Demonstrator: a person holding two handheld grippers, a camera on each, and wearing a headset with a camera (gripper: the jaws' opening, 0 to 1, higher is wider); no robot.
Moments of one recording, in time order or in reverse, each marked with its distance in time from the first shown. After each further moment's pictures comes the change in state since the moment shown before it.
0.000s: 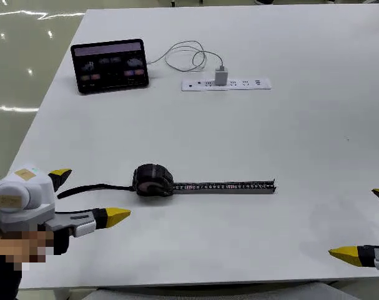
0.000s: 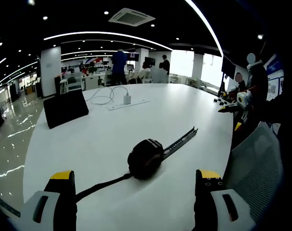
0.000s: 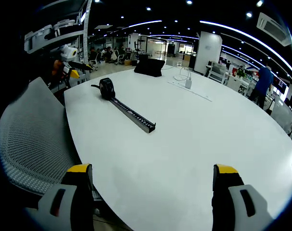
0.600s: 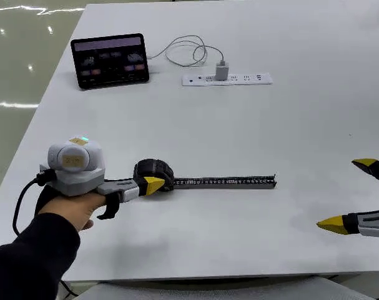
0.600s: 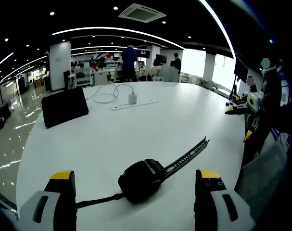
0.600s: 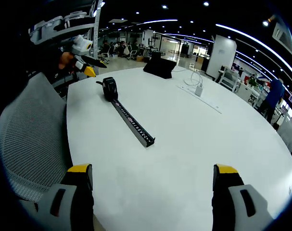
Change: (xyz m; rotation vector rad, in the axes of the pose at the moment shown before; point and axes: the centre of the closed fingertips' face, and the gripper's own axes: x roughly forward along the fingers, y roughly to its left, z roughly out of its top) left arm 0.056 -0.015 0.022 -0.057 0.030 0.088; right arm 0.032 -0.011 0.035 -0.115 0.016 0.079
